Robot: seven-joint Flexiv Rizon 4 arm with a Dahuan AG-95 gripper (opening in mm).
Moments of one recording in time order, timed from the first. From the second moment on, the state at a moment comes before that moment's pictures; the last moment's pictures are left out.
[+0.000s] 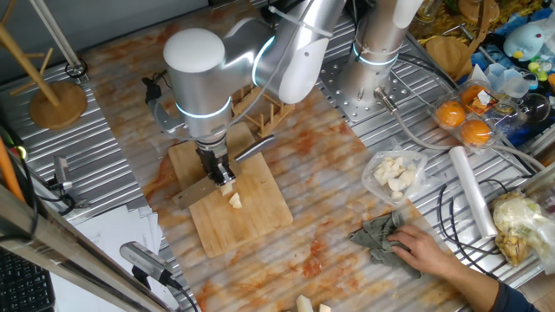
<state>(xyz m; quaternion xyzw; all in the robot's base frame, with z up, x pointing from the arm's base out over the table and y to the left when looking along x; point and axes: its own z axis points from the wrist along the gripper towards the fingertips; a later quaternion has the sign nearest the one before) 0.547 0.135 0.076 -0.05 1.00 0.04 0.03</state>
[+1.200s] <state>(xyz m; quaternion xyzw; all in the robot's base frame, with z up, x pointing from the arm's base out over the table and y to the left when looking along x) 0.545 0.132 0.073 0.01 1.00 0.05 0.03</state>
